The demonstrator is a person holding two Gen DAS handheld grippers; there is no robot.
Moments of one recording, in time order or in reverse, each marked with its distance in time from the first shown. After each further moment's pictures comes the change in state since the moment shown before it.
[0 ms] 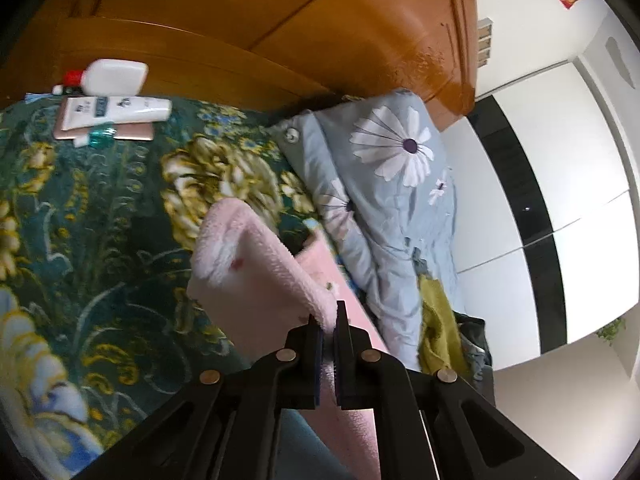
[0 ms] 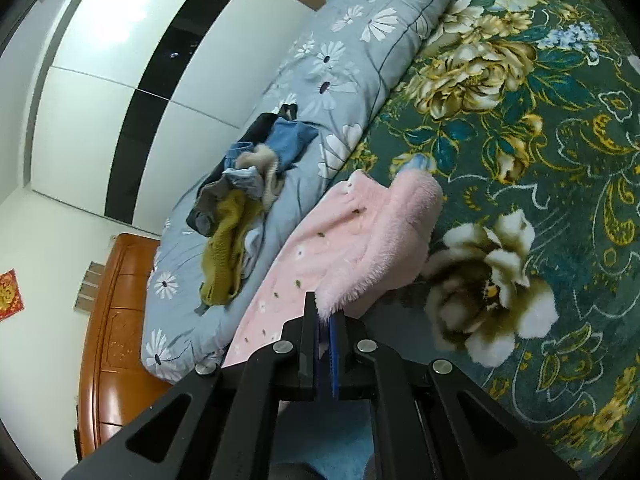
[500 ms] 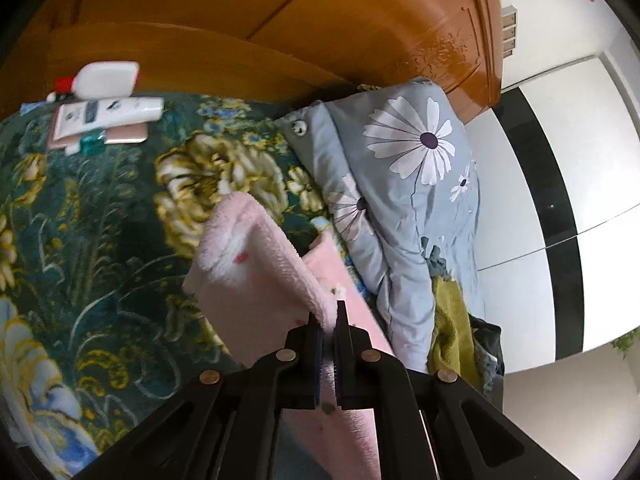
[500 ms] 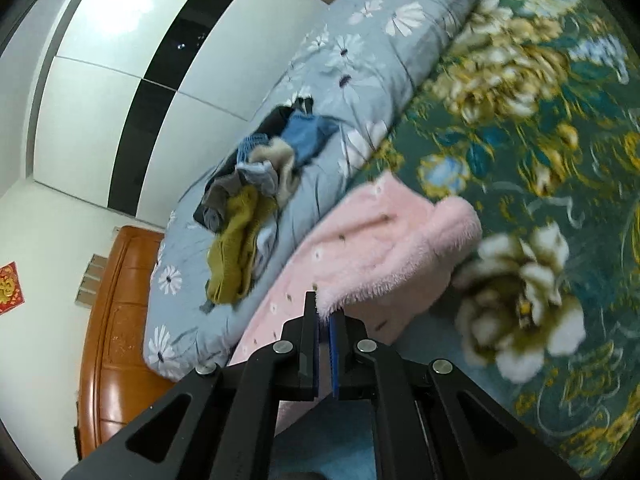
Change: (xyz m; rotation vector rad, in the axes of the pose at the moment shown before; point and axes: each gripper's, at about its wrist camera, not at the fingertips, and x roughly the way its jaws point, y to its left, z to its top) left arm 0.039 -0.042 0.024 -0.015 0.055 0.093; right arm 0.031 0.038 0.027 -0.049 0.000 -0.008
